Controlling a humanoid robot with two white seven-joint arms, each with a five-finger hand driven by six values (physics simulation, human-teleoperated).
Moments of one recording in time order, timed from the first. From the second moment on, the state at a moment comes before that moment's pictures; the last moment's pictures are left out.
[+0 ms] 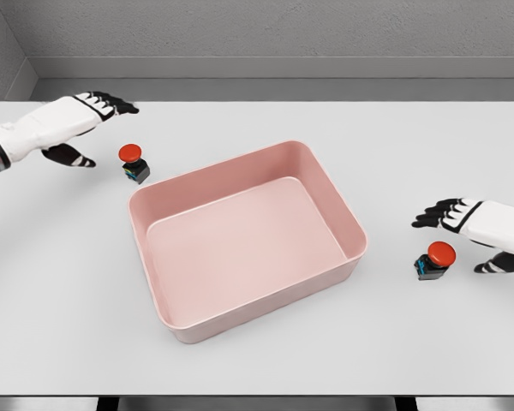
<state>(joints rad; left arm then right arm) -0.76 0.80 -0.77 -1.10 -0.42 -0.61 -0.12 -0.43 -1.31 0.87 -1.61 0.23 -0.61 0.04</state>
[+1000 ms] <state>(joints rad) -0.85 0.77 -0.93 -1.06 -0.42 -0.61 -0.14 -0.40 -1.27 0.86 -1.63 0.26 -0.61 0.07</state>
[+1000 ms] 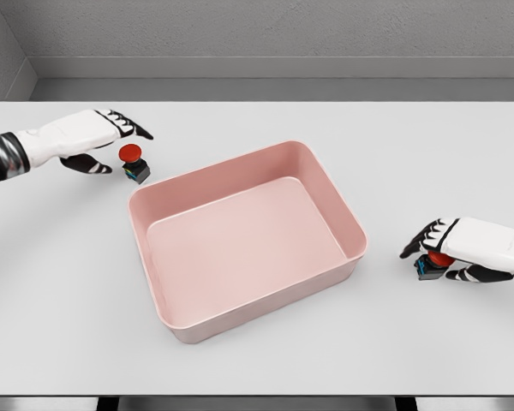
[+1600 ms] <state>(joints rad) -0.87 0.73 -0.96 -1.00 -0.42 -0.61 -0.14 -0.40 -1.27 0.86 -1.63 0.26 -0.61 0.08</state>
